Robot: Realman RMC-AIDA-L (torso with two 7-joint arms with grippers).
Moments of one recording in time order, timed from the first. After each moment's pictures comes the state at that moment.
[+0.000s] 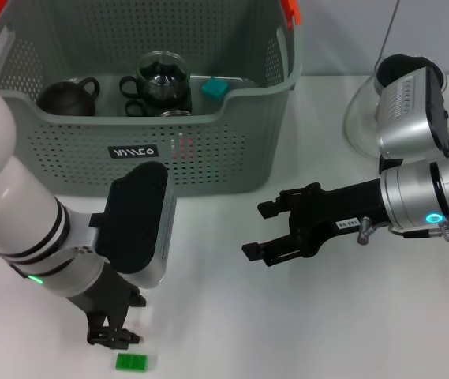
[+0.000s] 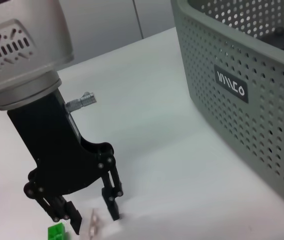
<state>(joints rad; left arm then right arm) -0.43 -2.17 1.56 1.36 2.73 1.56 -1.78 0.71 2.07 -1.25 -0.65 -1.93 -1.29 1.65</state>
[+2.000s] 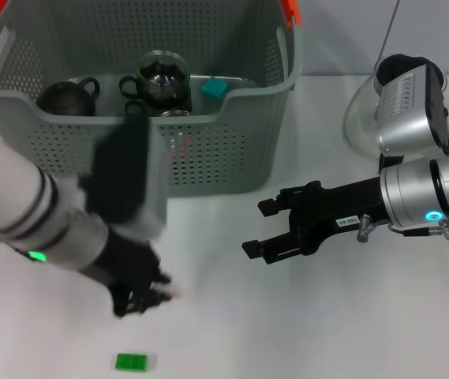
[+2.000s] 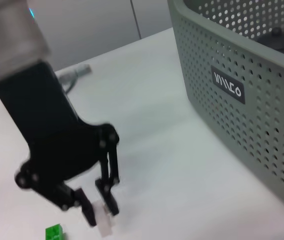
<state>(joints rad) -0.41 -2.18 1.46 1.48 2.59 1.59 -1.84 0.71 2.07 -1.25 -0.65 -1.94 -1.28 1.66</state>
